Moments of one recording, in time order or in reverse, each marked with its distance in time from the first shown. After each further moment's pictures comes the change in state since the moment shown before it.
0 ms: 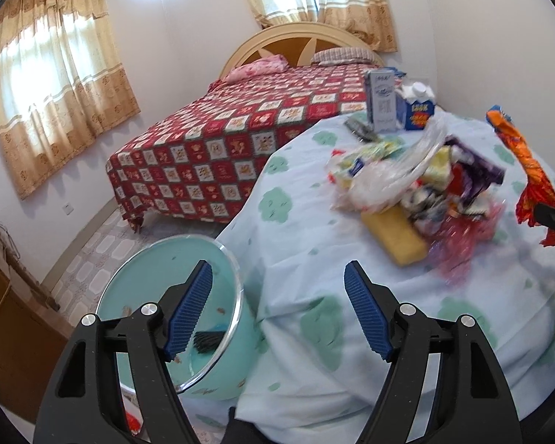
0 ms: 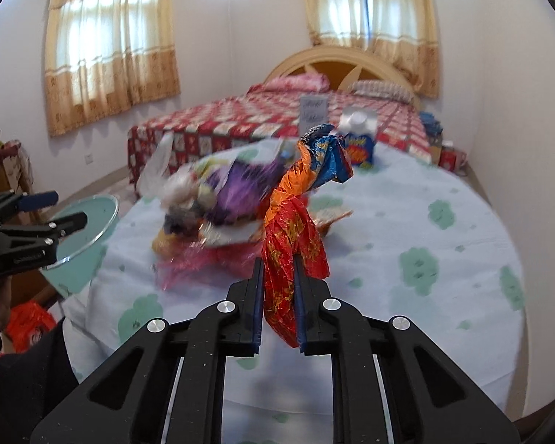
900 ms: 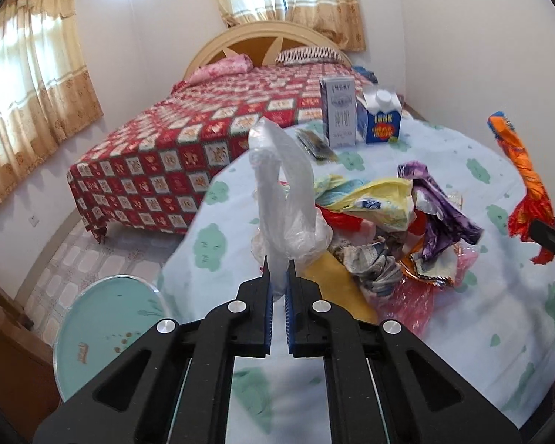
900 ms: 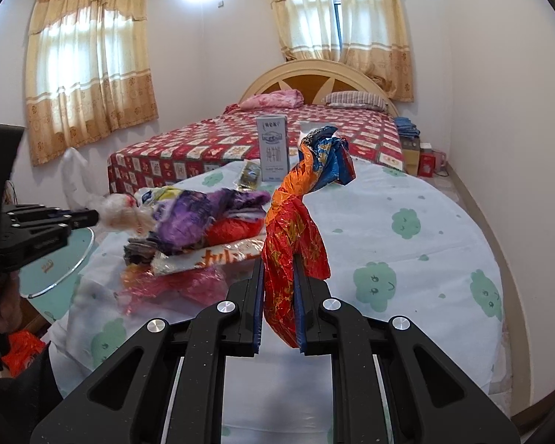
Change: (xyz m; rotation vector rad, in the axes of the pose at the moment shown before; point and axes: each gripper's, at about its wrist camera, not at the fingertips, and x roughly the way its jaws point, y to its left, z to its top) left arm 0.024 -0.030 0.042 0.026 0.004 -0.133; right arm 0.000 -0.036 0.003 0.063 -0.062 -0.043
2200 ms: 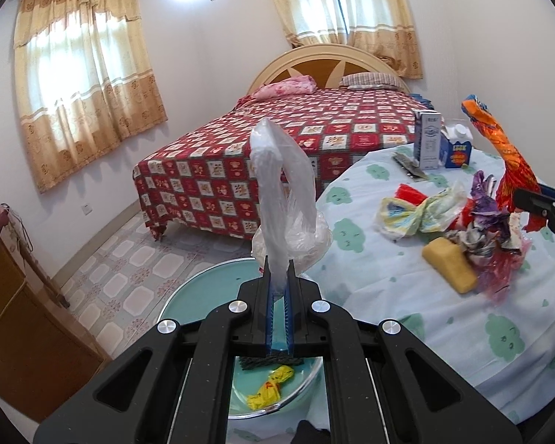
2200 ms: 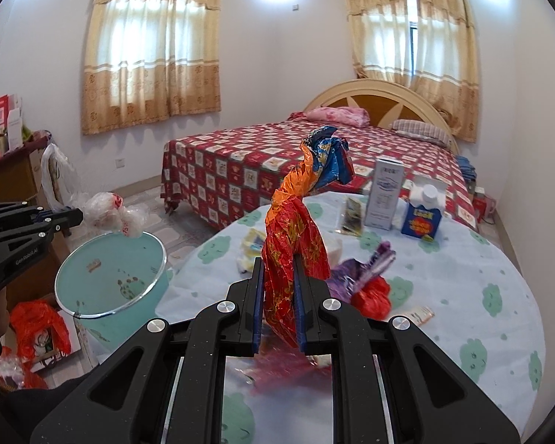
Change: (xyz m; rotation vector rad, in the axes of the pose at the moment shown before) left arm -0.060 0.112 -0.038 -0.097 -0.079 0.206; right arm 0.028 0.124 0.050 -0.194 -0.020 0.168
